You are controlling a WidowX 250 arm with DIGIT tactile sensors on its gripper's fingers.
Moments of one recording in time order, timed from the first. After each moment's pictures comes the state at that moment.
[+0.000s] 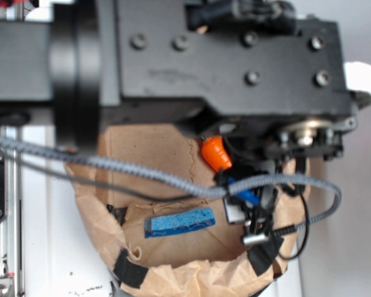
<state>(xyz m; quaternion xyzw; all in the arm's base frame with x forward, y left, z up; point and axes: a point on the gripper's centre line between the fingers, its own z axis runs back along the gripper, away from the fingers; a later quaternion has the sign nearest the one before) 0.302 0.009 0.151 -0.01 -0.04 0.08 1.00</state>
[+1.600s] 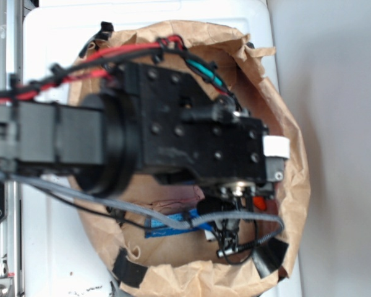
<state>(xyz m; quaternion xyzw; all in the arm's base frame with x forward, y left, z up) 0.293 -0.015 0.068 -0.03 -0.02 0.10 0.99</state>
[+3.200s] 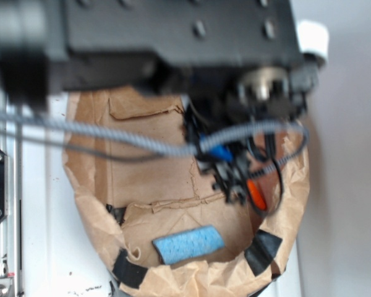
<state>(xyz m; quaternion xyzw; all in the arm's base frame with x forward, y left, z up) 0.276 0.044 0.160 0.00 -0.02 0.12 0.99</state>
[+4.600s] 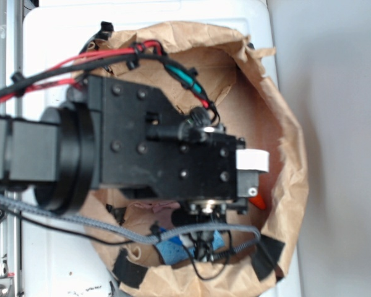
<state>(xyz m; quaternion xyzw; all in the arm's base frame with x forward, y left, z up) 0.273 -0.018 0.078 -0.03 -0.01 0.10 0.99</state>
